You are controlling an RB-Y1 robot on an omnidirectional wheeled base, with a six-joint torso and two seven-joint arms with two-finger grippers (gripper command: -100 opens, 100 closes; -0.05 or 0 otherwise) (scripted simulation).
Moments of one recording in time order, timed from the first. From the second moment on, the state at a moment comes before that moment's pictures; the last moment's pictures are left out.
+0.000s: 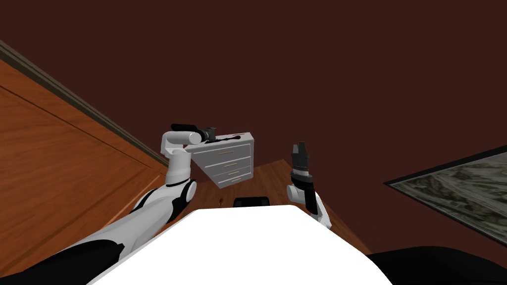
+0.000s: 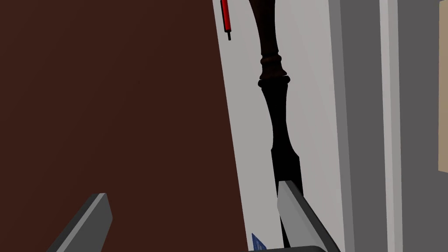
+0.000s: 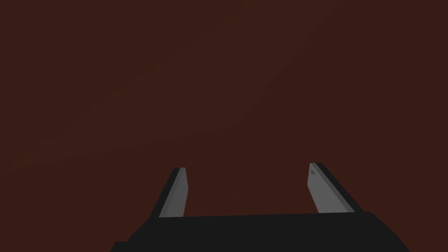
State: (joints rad) left arm -0.56 0.49 0.29 -1.86 0.41 1.26 0.04; right arm 0.46 0.00 -0.06 -2.23 0.04 -0.56 0.17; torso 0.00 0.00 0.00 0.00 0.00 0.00
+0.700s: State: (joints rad) left arm -0.64 0.55 0.30 -1.78 0.44 1.45 0.00; right arm 0.46 0.00 -0.06 -2.23 0.04 -0.56 0.17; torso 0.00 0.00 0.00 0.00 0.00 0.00
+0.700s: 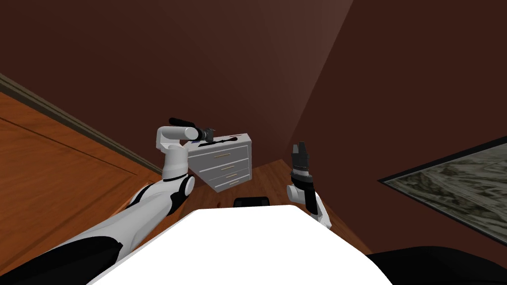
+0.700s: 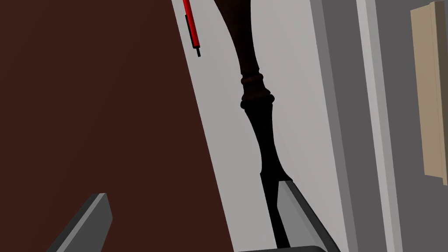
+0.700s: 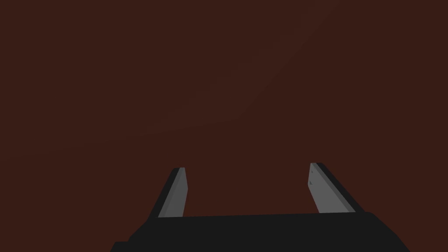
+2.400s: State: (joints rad) left arm -0.73 0.64 0.32 -1.61 0.48 1.91 -0.08; right arm 0.46 0.00 -0.06 -2.23 0.04 -0.56 0.17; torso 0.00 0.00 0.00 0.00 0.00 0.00
